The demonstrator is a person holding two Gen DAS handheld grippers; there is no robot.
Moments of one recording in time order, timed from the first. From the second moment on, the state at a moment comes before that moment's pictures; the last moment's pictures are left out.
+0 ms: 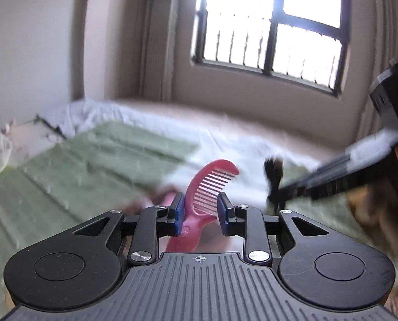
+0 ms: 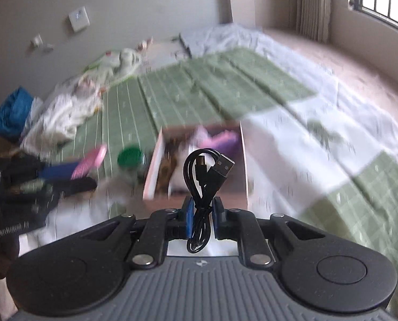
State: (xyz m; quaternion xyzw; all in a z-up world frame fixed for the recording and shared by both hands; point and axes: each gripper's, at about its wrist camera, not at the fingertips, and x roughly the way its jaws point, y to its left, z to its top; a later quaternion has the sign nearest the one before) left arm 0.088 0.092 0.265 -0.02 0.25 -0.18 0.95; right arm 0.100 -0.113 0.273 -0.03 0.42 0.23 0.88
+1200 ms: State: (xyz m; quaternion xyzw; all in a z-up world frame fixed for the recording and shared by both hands) left arm -0.032 0.072 0.129 -0.08 0.31 -0.04 0.95; right arm 0.053 -0.101 0.135 -0.02 0.46 0.18 0.87
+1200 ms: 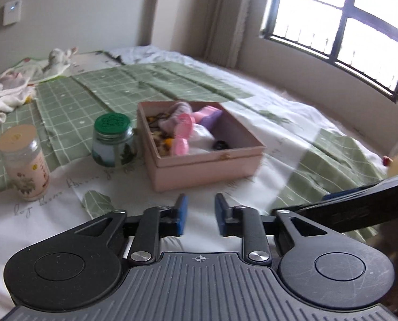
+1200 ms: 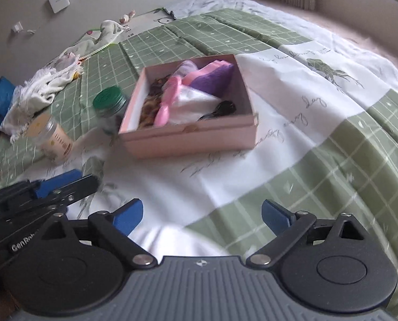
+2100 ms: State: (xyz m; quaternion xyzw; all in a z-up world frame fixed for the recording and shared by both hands) left arm -0.033 0.064 0.118 -0.08 0.34 0.00 0.94; right arm 0.018 -0.089 0.122 -0.06 0.38 0.12 0.91
